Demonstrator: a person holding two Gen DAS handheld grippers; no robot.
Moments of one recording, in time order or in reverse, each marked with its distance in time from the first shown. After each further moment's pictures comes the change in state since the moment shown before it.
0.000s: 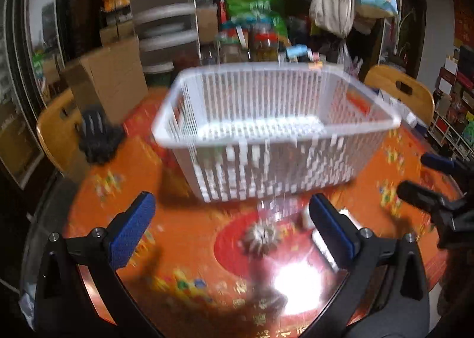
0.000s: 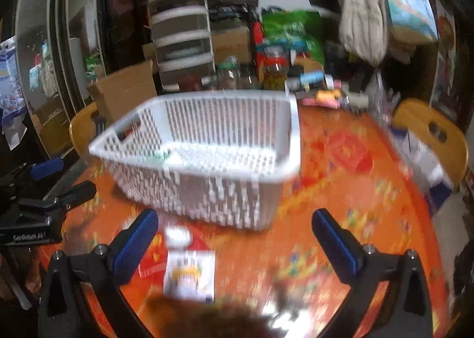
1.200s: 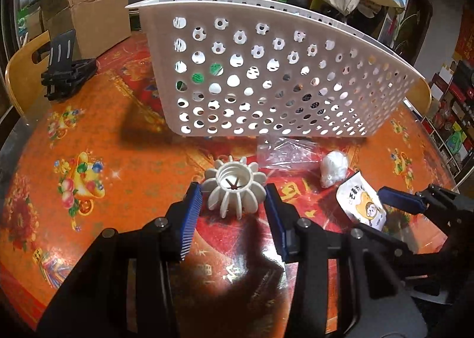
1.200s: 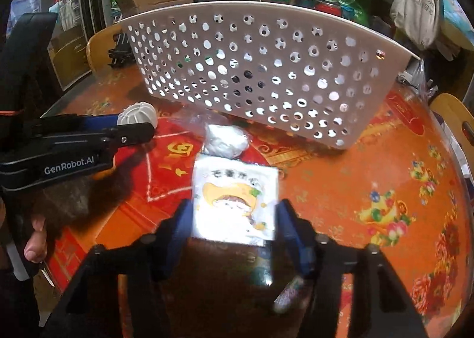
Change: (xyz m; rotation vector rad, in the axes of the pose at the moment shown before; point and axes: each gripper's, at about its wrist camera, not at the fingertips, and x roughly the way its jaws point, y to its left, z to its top) left arm 0.068 0.027 -0.060 -0.096 0.131 -0.118; right arm 0.069 0.074 -0.074 -0.195 0.206 0.051
